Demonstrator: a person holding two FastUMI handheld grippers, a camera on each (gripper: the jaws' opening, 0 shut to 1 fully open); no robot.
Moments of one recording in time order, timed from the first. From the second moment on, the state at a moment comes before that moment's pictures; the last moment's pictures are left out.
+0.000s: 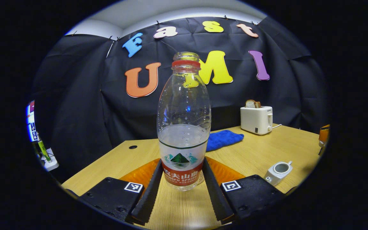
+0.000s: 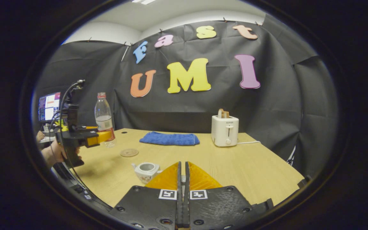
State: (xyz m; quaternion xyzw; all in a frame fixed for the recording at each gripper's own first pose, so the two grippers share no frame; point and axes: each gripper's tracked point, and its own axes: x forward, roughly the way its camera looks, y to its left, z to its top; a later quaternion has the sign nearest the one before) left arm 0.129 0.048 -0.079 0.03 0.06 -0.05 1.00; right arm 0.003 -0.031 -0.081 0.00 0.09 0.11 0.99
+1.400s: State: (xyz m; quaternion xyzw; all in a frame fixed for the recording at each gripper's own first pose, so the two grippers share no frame) left arm 0.206 0.031 -0.150 0.00 0.14 -0.08 0.99; right arm 0.021 -0.038 -0.103 -0.01 0.11 0.09 0.99
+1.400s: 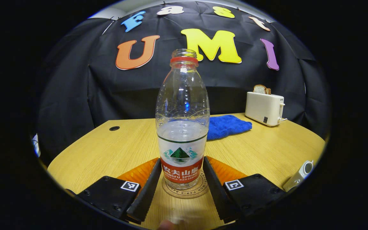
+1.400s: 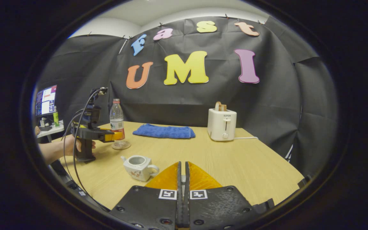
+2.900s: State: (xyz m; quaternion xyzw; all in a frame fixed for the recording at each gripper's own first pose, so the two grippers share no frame) left arm 0.014 0.147 -0.088 -0.02 0.09 0.09 0.99; right arm 0.090 0.101 -0.110 -0.01 0.11 0.22 0.97
